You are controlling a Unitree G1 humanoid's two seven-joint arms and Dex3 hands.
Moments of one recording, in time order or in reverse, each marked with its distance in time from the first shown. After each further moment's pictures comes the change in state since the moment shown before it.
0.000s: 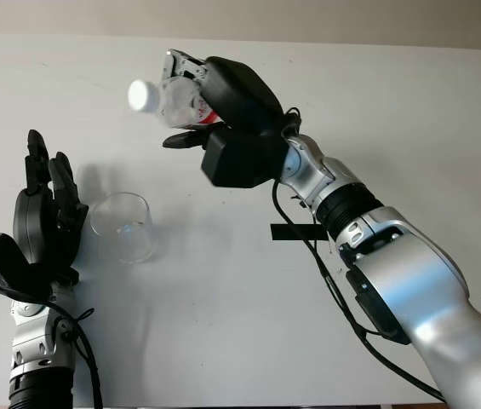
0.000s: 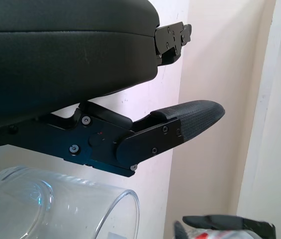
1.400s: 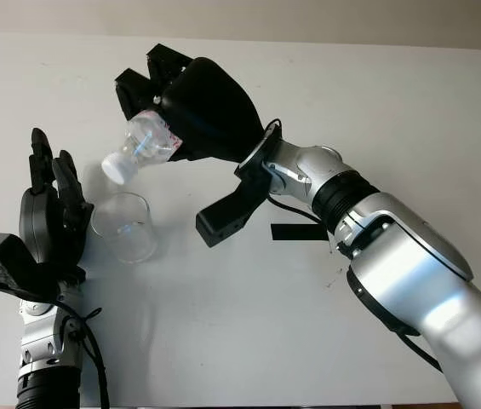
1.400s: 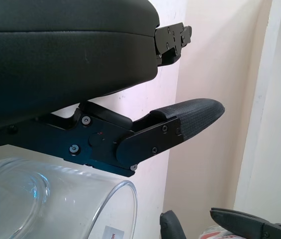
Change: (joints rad) left arm -0.004 -0.020 -0.015 0.000 0.006 -0.022 0.021; right arm -0.071 -0.033 0.336 0.013 -0.381 -0.084 -0.612
